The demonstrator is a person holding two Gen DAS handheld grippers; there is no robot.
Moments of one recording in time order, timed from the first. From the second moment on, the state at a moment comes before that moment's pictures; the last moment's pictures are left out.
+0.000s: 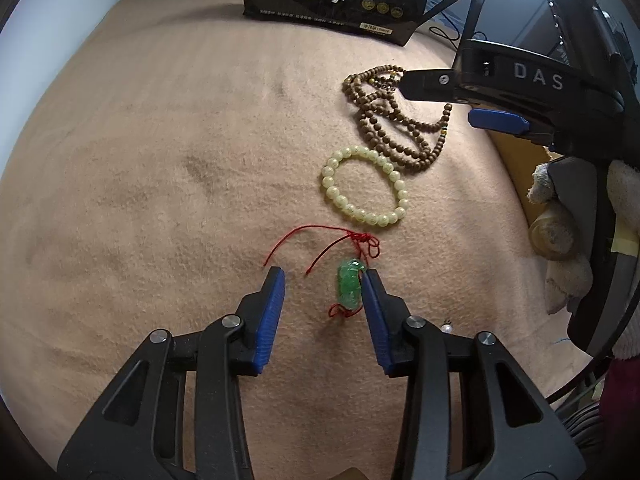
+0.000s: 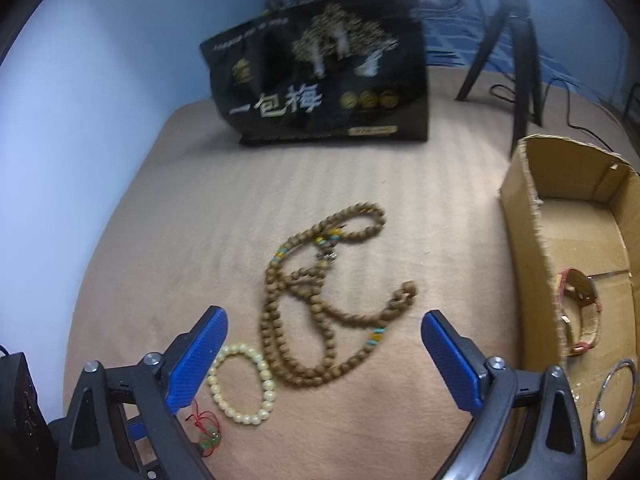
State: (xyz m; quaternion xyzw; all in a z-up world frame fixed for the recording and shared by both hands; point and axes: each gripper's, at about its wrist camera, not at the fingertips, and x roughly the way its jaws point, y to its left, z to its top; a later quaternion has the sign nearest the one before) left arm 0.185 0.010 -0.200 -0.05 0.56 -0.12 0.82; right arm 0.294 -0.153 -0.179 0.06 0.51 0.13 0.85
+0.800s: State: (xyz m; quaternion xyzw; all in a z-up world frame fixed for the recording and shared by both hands) left arm 0.187 -0.007 -0.212 0.00 0.54 -0.10 0.83; right arm 0.329 -0.108 -0.226 -0.03 0.54 0.08 0.84
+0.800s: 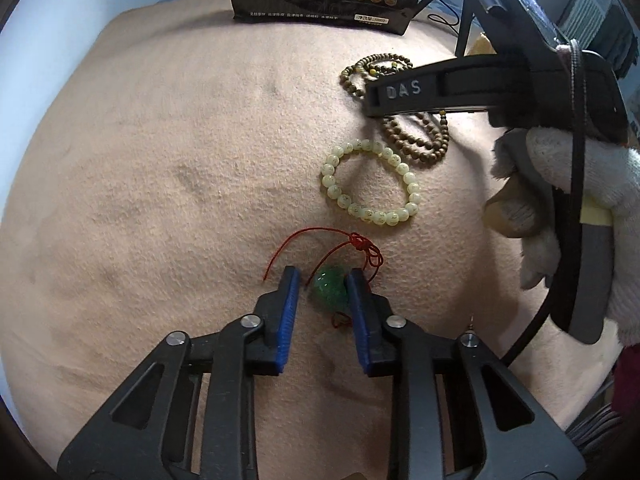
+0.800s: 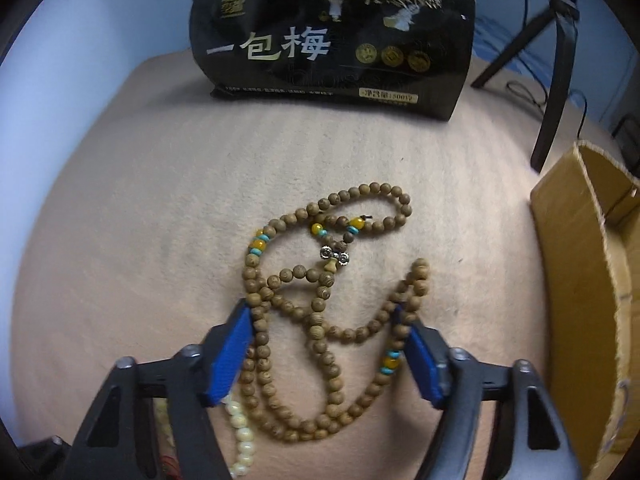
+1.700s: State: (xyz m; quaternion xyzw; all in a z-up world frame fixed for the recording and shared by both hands) left arm 0.181 0.024 -0.175 -0.05 0.51 -0.08 0.86; right arm 0.300 -0.152 -0.164 0.01 0.49 0.11 0.87
